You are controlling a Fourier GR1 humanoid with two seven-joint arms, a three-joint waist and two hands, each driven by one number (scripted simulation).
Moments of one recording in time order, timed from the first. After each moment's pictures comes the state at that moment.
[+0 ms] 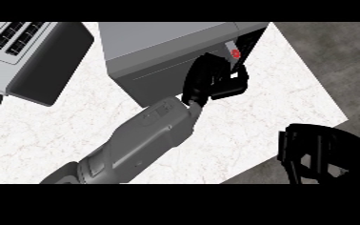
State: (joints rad) left arm -0.96 0.00 -0.77 -0.89 1.05 0.56 -0.25; right arm -0.16 -0.65 0.33 -1.81 -0.60 0.73 -0.30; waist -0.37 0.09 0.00
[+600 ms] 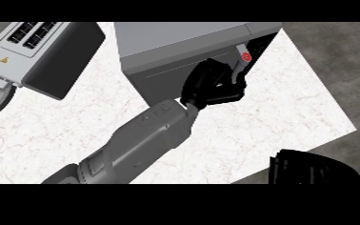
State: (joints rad) left arm -0.95 0.00 -0.79 -0.85 1.14 0.33 -0.30; right arm -0.04 -0.59 0.39 -1.95 -0.55 0.64 -0.29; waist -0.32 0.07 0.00
